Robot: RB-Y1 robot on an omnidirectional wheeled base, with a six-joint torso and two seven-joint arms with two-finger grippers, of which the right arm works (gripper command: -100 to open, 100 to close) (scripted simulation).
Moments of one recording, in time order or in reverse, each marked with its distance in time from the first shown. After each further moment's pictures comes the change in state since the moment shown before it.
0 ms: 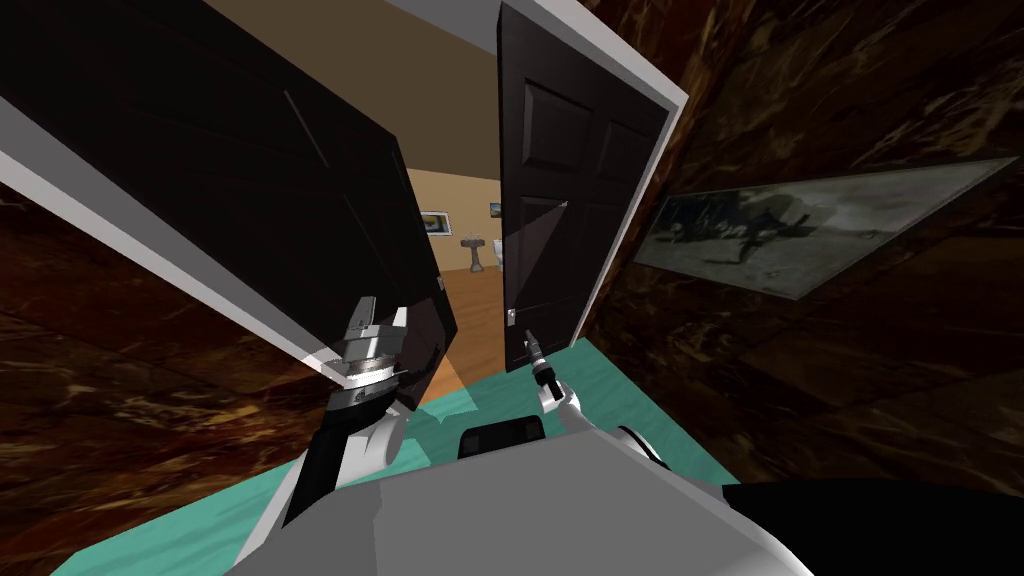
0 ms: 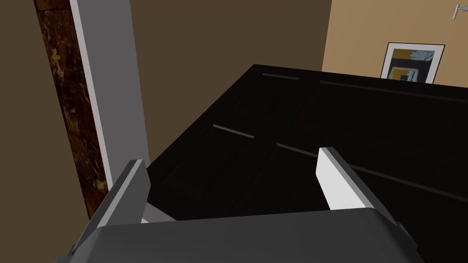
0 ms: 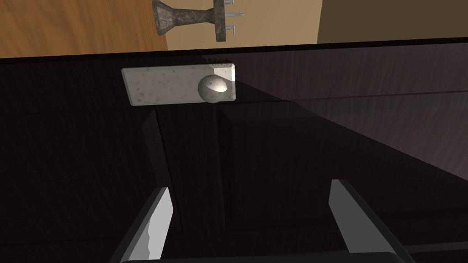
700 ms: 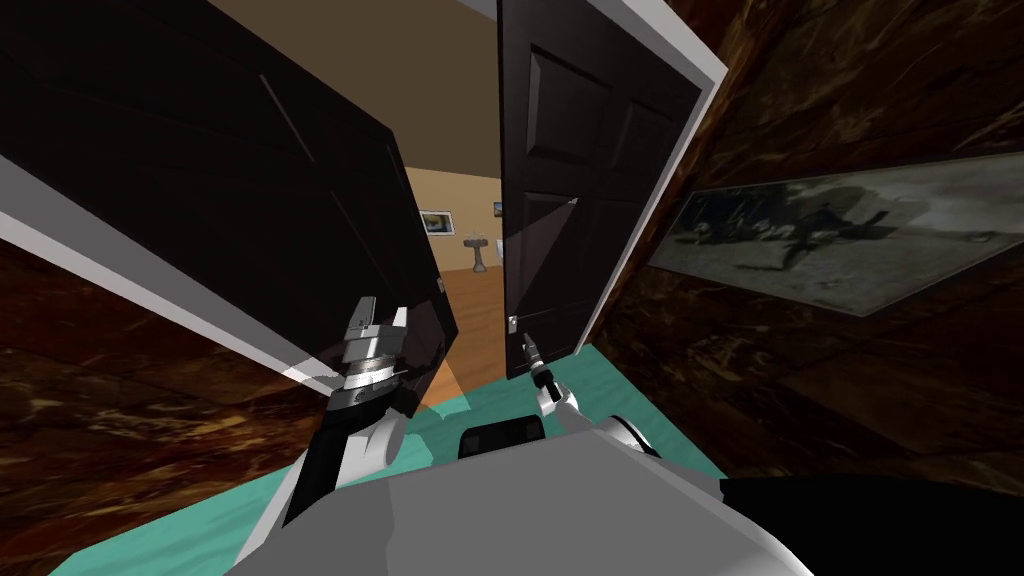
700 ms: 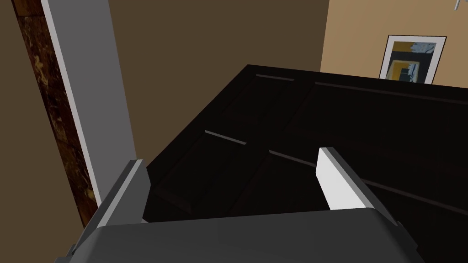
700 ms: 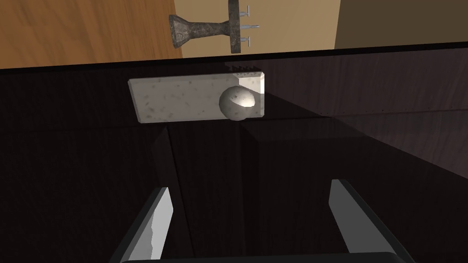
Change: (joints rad) arm -0.061 0.012 -0.003 0.147 0.003 -0.039 -0.008
